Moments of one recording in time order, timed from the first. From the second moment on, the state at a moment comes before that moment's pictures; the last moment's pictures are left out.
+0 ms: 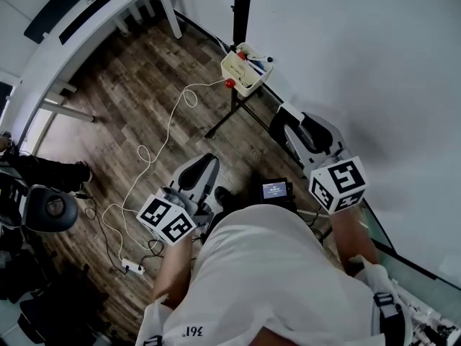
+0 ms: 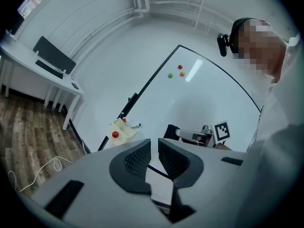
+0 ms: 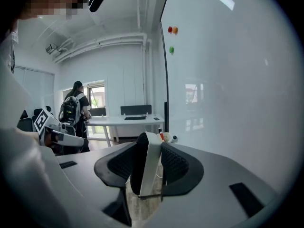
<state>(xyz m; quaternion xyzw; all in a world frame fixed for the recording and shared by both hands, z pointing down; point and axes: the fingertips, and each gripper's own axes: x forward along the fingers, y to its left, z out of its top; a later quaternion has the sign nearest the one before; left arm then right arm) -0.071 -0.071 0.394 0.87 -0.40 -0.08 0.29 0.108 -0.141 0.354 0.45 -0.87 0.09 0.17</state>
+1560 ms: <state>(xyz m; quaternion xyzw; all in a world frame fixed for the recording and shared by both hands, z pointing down) -0.072 -0.126 0.372 0.88 -0.38 -0.09 0.26 0.094 -0.191 0.332 0.45 -0.87 0.05 0.18</state>
